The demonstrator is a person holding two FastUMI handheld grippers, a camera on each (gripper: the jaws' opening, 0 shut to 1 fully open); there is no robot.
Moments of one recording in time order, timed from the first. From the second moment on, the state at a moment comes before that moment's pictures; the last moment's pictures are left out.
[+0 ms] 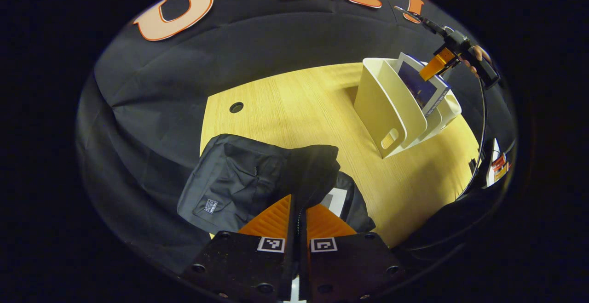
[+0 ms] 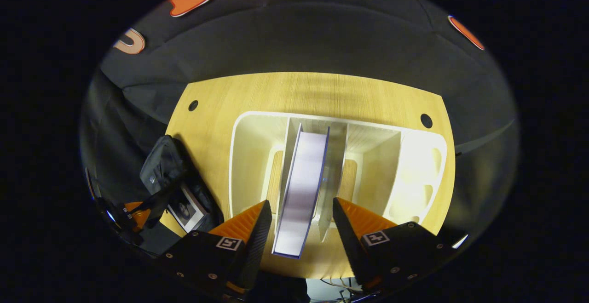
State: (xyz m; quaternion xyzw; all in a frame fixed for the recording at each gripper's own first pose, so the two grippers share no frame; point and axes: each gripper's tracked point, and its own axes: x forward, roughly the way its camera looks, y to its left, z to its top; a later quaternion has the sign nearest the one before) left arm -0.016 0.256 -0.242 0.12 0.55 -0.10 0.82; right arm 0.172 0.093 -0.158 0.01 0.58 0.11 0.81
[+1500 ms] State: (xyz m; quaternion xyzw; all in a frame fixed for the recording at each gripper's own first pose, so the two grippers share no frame) left arm -0.016 0.258 -0.214 0.16 0.52 -0.26 0.80; right arm -0.095 0.144 -0.112 0.23 0.54 0.01 0.81
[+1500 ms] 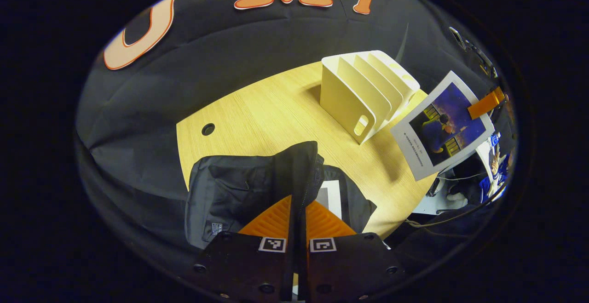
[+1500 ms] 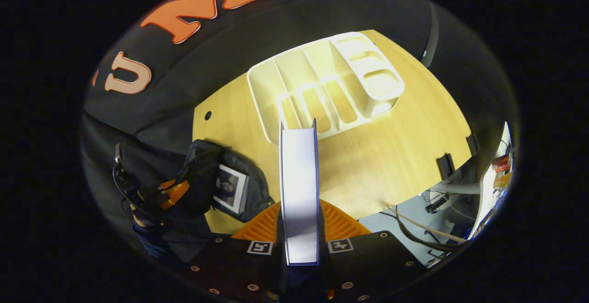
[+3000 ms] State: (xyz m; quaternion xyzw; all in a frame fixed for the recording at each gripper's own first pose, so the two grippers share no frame) left arm 0.012 0.254 -0.155 0.14 0.48 -0.25 0.83; right arm -0.040 0.408 -0.201 0.42 0.48 0.22 0.73
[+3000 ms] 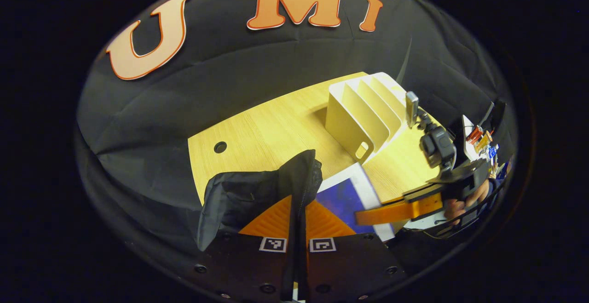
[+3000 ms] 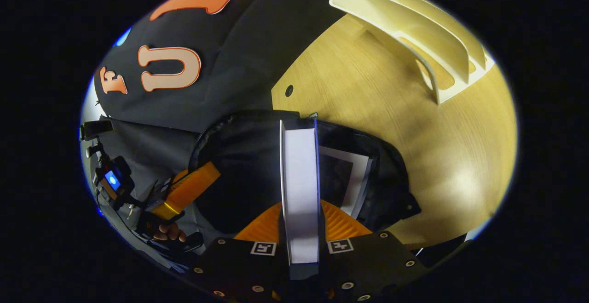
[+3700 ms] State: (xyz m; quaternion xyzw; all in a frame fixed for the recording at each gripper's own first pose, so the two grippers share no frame) left arm 0.009 0.258 -0.161 0.11 0.48 -0.24 0.84; right arm 0.007 0.436 -0.222 0.50 0.38 0.17 0.76
